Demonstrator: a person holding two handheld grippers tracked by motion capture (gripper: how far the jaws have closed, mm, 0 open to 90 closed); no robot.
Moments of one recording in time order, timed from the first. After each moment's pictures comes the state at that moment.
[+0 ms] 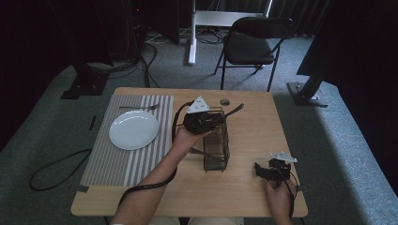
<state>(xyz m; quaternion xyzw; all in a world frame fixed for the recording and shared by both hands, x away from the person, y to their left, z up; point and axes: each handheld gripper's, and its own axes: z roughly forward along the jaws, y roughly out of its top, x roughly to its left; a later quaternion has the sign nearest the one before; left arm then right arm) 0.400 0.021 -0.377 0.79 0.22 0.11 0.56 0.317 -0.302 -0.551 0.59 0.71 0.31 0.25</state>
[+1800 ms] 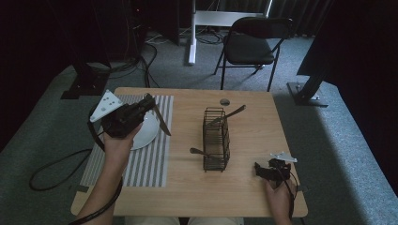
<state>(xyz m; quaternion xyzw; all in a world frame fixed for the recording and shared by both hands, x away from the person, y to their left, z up) 0.312 0.201 -0.304 0.67 0.35 0.27 0.60 0.317 -0.302 -0.551 0.59 0.71 0.31 0.25</state>
